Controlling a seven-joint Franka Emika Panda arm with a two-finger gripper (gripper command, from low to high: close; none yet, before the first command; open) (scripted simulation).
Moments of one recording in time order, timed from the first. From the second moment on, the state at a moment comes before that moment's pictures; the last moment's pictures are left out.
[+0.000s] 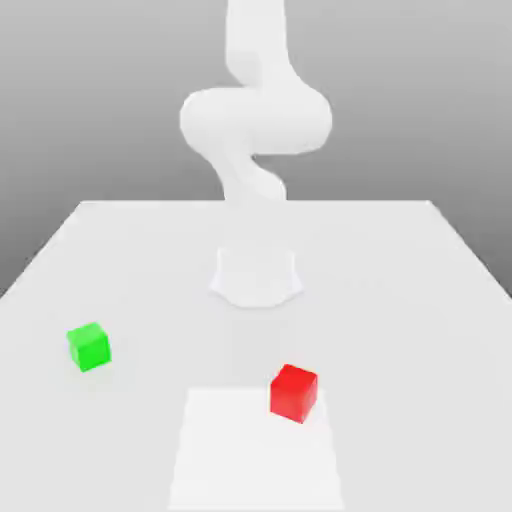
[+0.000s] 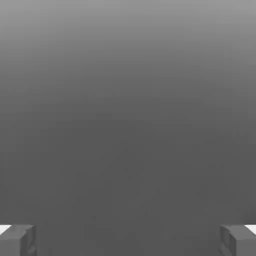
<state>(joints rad) -0.01 -0.73 0.02 -2.36 0.02 2.35 0.85</state>
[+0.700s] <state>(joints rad) -0.05 0.06 0.18 -2.88 -0.06 2.94 1.48</state>
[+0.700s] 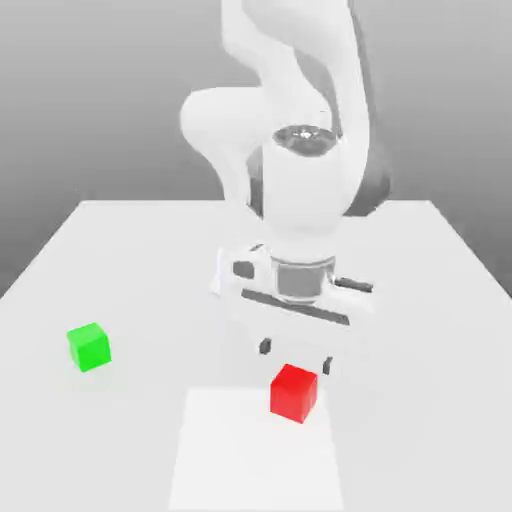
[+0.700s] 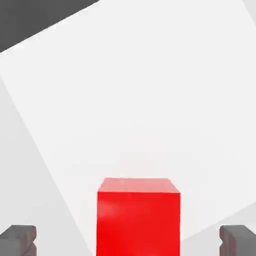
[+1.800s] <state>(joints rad) -0.36 -0.16 -0.06 -2.90 -0.03 2.74 2.04</state>
